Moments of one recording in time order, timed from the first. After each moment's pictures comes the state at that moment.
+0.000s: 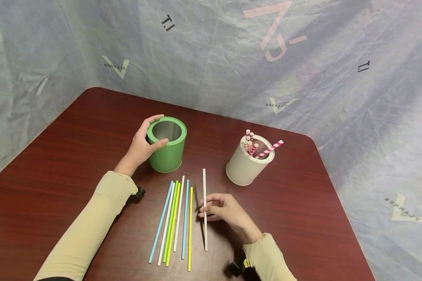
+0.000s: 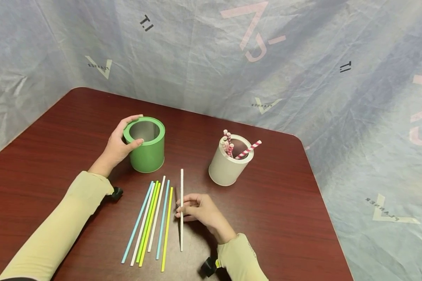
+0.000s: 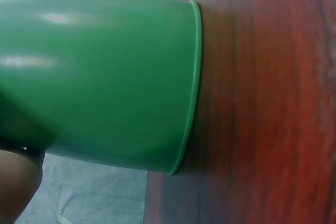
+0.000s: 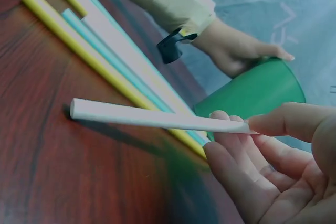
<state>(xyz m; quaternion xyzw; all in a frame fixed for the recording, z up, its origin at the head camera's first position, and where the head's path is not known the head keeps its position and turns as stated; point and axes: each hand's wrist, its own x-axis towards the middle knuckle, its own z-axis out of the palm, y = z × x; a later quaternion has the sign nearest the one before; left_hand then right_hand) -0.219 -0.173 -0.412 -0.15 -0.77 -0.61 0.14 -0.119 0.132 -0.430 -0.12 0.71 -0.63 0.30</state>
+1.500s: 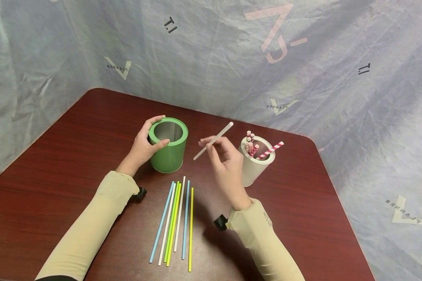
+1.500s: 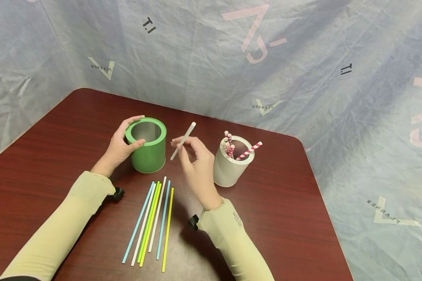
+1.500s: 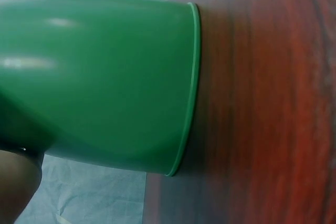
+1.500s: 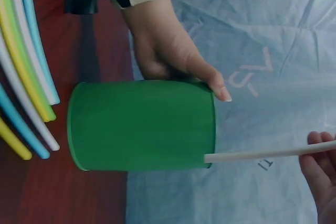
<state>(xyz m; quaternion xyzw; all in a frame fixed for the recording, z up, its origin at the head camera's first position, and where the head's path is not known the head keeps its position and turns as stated) -0.217 -0.170 -0.410 -0.15 -0.76 -0.61 0.14 -0.154 0.070 -0.330 -0.28 0.74 -0.58 -0.20</state>
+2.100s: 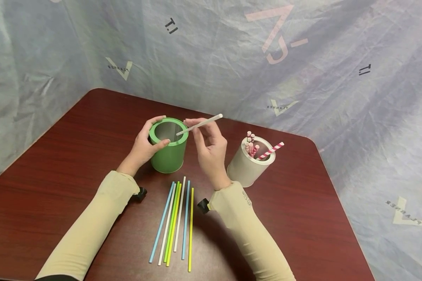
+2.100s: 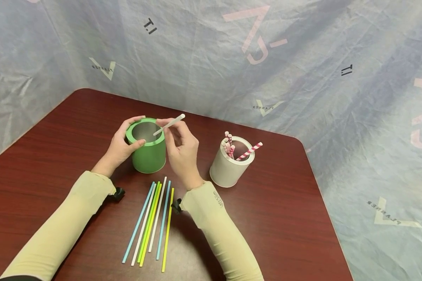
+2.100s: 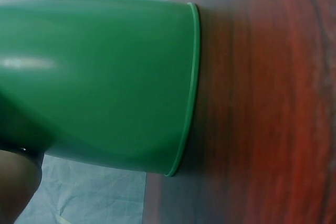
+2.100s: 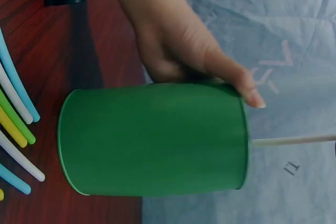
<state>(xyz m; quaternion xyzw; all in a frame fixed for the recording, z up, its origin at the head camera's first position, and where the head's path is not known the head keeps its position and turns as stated) -0.217 -0.172 -0.410 -0.14 -0.77 -0.61 0.13 -0.189 0.029 -0.328 -0.36 0.65 -0.62 -0.25</state>
